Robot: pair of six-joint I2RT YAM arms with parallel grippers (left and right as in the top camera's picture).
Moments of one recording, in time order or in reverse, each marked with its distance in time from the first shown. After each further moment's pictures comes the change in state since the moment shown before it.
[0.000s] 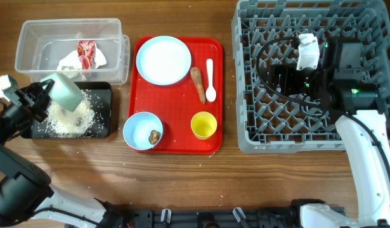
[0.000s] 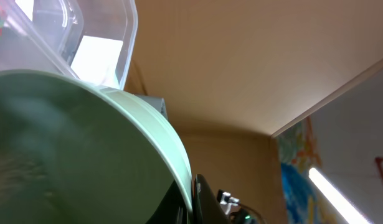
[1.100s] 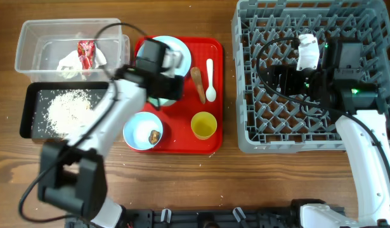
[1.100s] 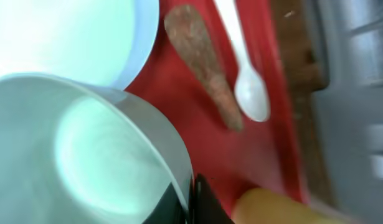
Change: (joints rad) left arm -1.237 -0.157 -0.004 0.287 -1.355 -0.080; right arm 0.000 0.000 0.000 -0.007 0.000 0.003
